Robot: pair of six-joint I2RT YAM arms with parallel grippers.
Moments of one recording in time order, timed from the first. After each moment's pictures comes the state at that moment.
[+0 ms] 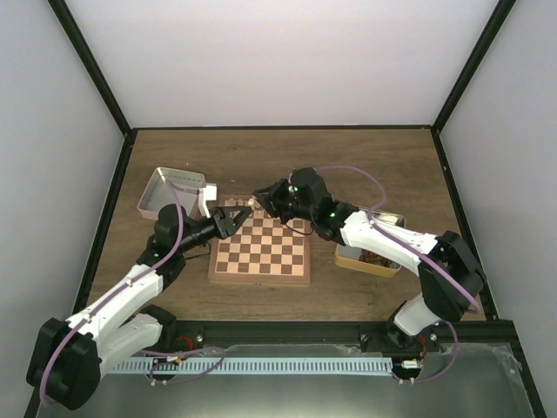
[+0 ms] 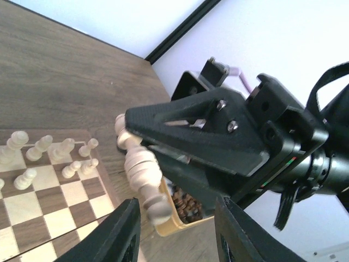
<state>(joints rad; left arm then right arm) -0.44 0.95 0.45 0.36 0.54 -0.79 0.79 1.52 1.04 0.11 -0.19 1.54</state>
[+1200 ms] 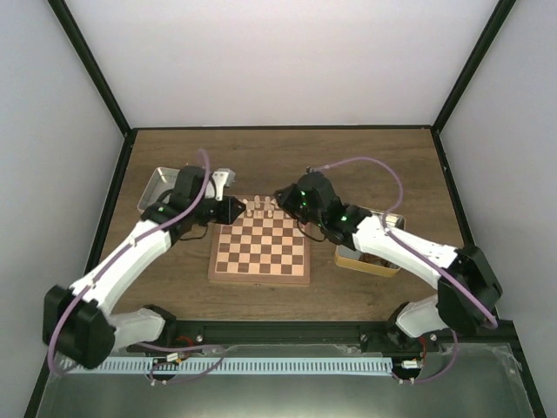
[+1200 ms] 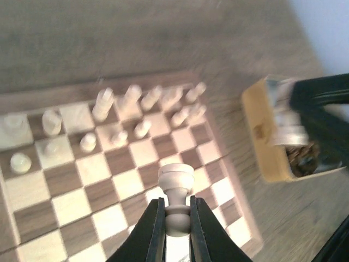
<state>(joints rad) -0.44 1.15 0.90 -0.41 0.35 -0.37 0.79 1.44 1.03 -0.07 0.03 1.22</state>
